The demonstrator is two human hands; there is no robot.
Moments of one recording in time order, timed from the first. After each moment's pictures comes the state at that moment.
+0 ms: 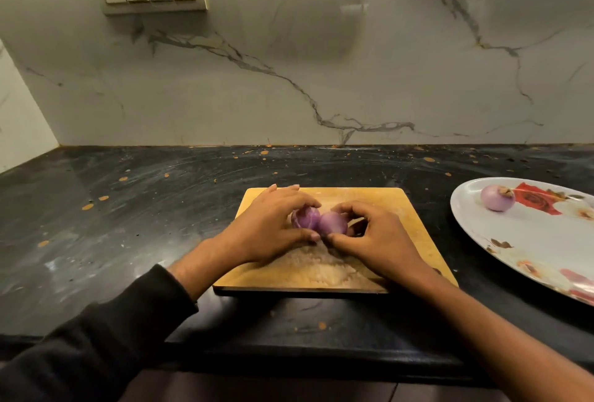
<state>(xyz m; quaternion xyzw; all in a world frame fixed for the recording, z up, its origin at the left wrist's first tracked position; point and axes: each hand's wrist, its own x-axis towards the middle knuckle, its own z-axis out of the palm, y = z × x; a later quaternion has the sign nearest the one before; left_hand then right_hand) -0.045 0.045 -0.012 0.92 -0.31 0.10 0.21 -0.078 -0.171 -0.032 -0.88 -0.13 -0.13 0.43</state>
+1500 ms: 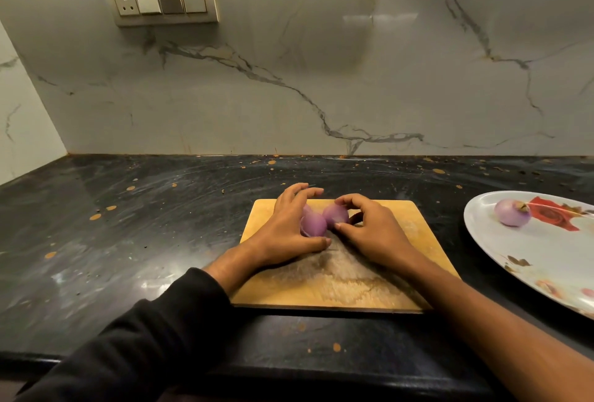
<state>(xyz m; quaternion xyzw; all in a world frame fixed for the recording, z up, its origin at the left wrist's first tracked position) -0.008 0.039 -0.036 0.89 -0.25 0.05 0.37 -0.029 -0.156 -0.029 -0.89 -0.10 -0.12 0.42</state>
